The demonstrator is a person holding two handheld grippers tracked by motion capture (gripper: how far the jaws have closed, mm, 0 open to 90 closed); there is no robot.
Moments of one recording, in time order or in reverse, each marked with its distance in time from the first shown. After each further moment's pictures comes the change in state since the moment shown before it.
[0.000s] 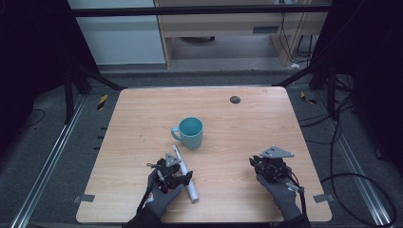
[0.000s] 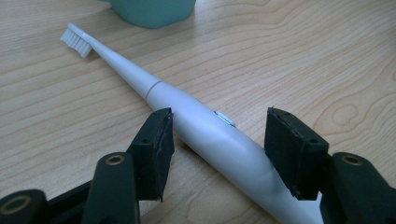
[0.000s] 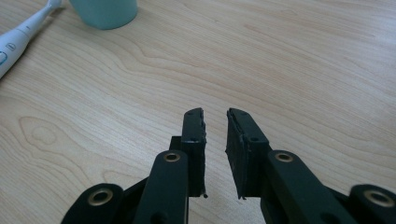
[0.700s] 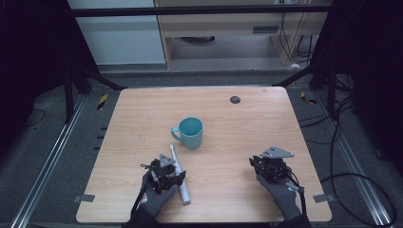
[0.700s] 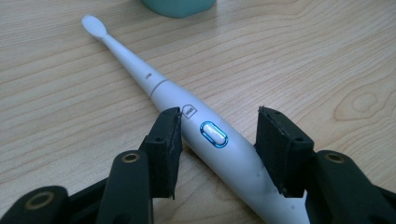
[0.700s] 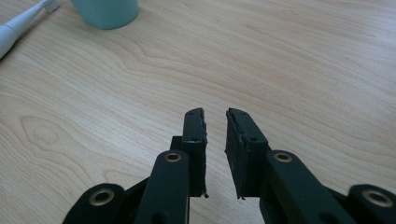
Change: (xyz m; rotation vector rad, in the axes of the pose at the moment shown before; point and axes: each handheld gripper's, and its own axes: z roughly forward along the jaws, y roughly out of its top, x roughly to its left) left arm 0.013 -0.005 -0.011 0.014 0.028 -0.004; right arm 0.000 0.000 0.000 0.001 0.005 0.001
